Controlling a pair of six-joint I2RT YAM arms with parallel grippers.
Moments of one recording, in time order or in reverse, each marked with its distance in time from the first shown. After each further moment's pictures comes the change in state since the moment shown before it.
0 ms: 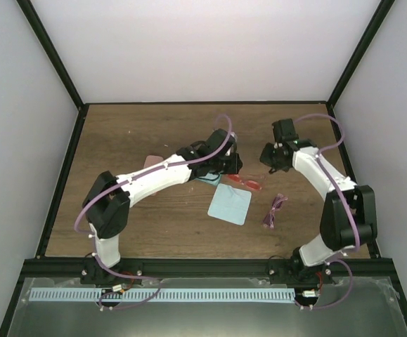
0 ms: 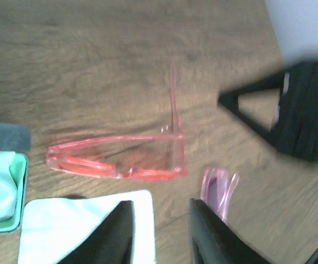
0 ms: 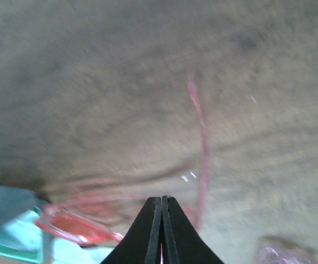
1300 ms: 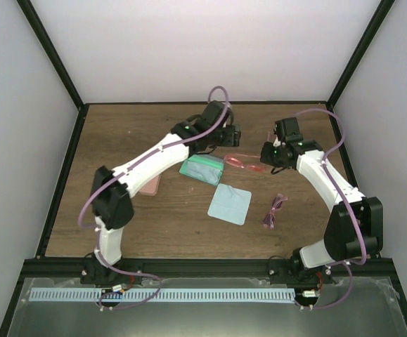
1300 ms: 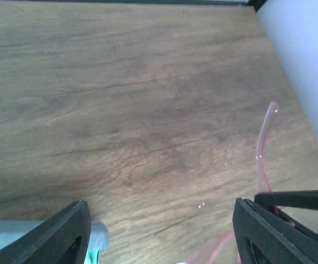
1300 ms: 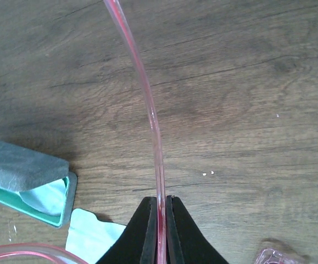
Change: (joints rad) left arm 0.079 0.157 0.391 -0.238 -0.125 0.194; right arm 0.014 -0.063 0.044 -0.004 -0.096 -0.178
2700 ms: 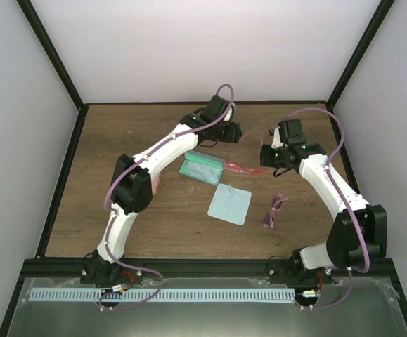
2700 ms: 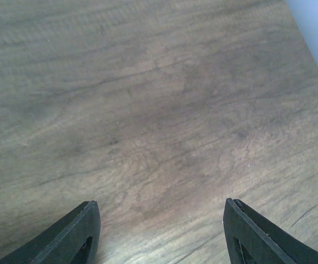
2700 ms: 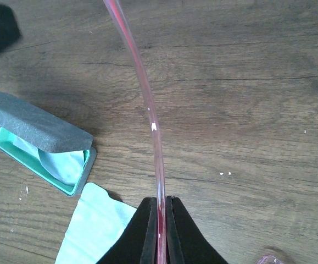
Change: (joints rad) left arm 0.106 0.182 0.156 0.006 0.154 0.084; right arm -0.005 -0.055 -0.030 0.008 -0.097 -0.147
